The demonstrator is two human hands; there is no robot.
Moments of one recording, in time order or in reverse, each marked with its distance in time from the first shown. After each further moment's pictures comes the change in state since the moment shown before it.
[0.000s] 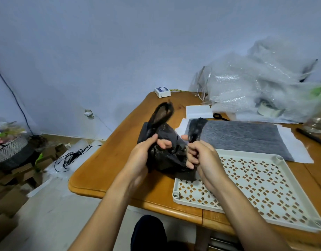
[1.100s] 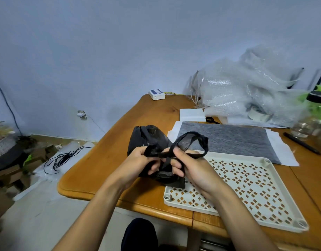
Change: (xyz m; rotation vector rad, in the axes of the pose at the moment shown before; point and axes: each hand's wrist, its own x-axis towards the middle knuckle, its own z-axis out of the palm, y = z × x) left_hand -0.009 0.000 -0.006 0.413 -0.262 0.083; right_hand -0.026 -0.007 -0.011 -0.316 -0.363 0.013
